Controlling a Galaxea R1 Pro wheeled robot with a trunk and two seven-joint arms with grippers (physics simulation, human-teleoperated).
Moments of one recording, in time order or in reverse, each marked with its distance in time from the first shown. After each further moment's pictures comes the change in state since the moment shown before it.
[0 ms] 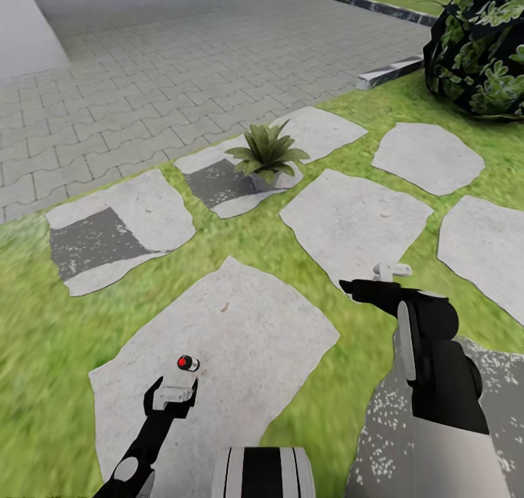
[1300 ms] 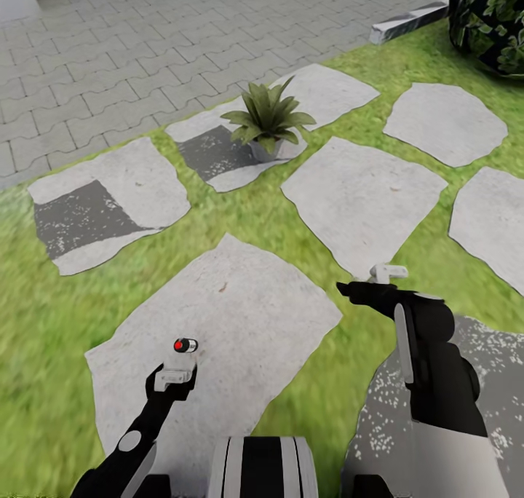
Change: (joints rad) left arm -0.099 0.003 0.021 0.065 0.015 0.061 -0.030; right arm 0.012 0.002 0.020 0.000 0.000 -0.002 0.000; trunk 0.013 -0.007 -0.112
